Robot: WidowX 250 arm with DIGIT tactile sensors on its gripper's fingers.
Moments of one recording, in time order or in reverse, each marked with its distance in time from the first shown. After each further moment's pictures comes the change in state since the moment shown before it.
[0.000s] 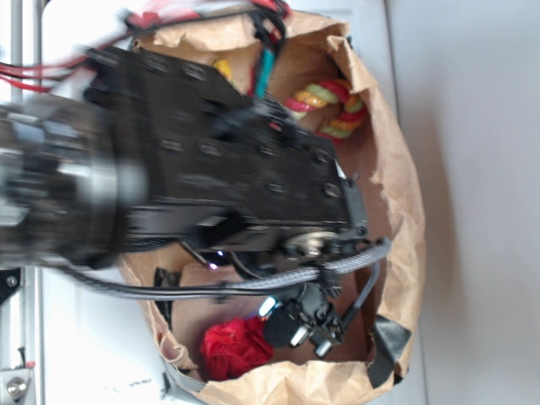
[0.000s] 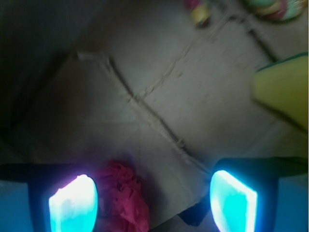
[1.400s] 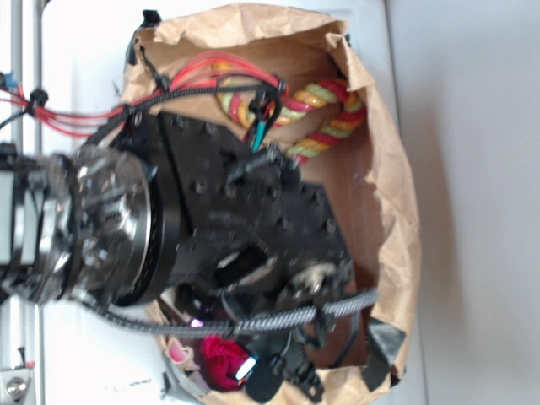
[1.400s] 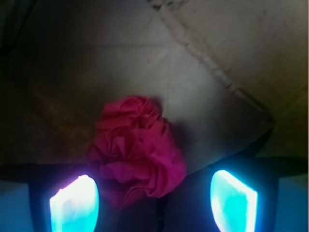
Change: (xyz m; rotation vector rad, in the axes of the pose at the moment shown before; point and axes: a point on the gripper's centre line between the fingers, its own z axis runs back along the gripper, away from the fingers) arm -0.049 -0.022 -0.017 -0.065 0.175 -0.053
